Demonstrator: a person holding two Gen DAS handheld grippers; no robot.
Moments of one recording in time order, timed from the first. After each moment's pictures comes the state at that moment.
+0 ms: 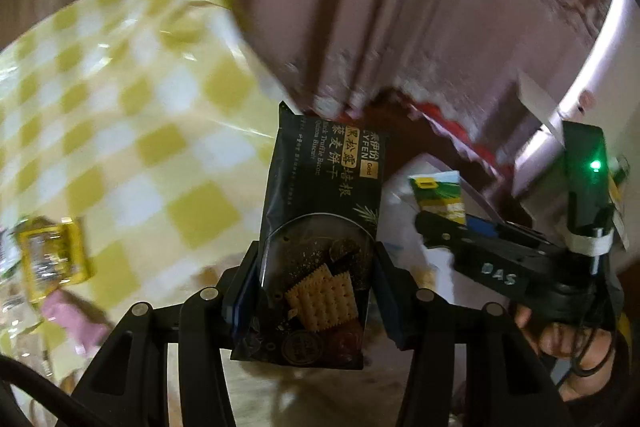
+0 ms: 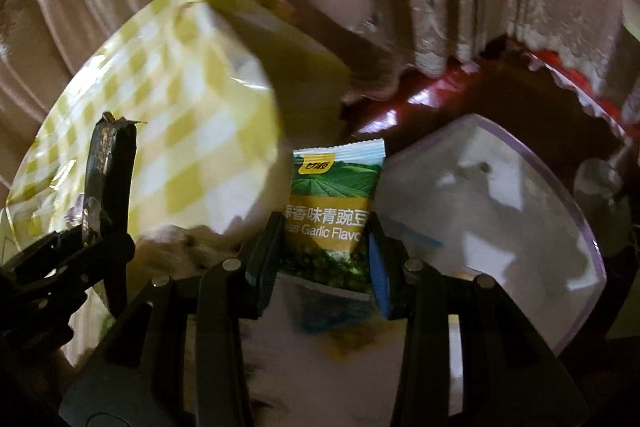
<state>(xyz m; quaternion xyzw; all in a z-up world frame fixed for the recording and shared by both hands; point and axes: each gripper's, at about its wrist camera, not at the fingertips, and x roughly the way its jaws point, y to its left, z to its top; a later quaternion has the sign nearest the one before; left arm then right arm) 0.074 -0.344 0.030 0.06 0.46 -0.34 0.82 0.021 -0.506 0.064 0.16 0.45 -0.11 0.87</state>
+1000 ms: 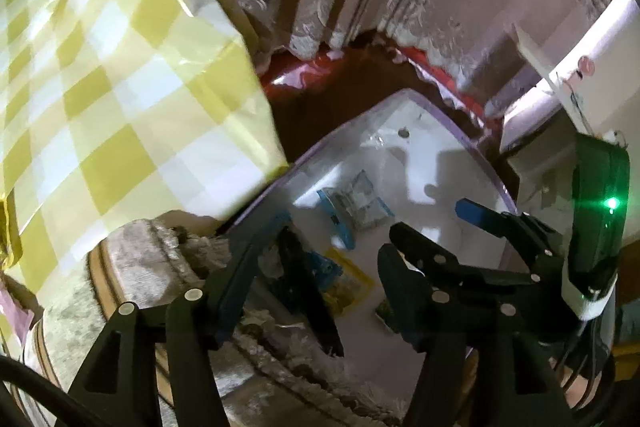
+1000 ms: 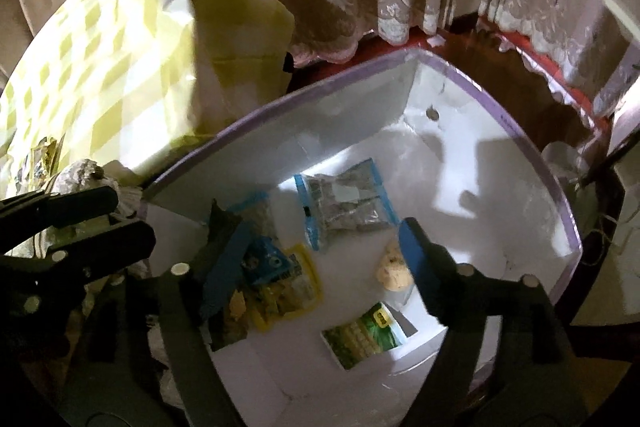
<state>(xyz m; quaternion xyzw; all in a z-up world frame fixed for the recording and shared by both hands) 0.074 -0.379 -0.010 0.08 0.54 -0.35 0.76 -0.001 -0.529 0.028 0.11 0.51 -0.15 0.84</state>
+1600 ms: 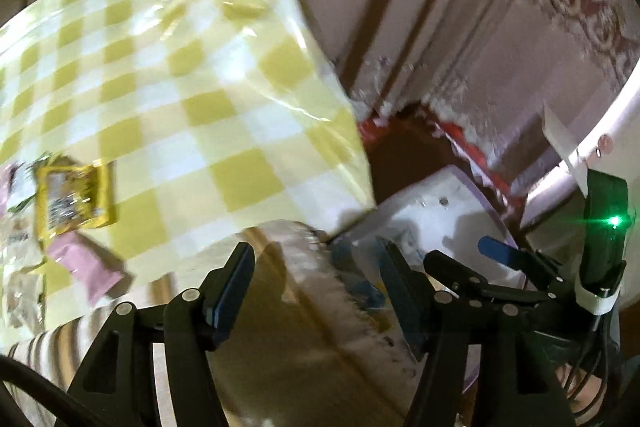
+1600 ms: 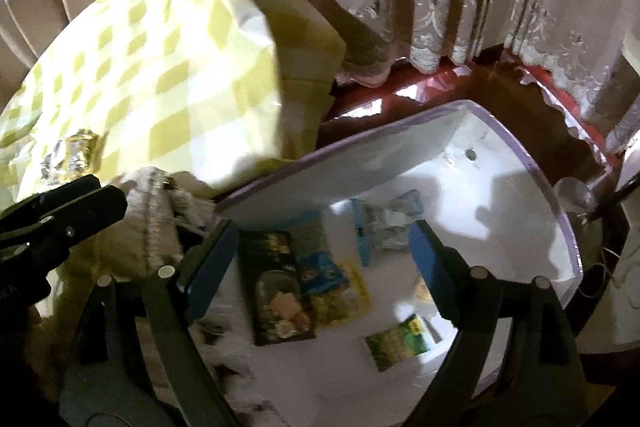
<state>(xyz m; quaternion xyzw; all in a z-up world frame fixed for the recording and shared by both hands) 0.071 -0.283 0.027 -0.01 0.47 -0.27 0.84 0.014 -0.480 0.059 0.09 0.49 -0.10 0.86</state>
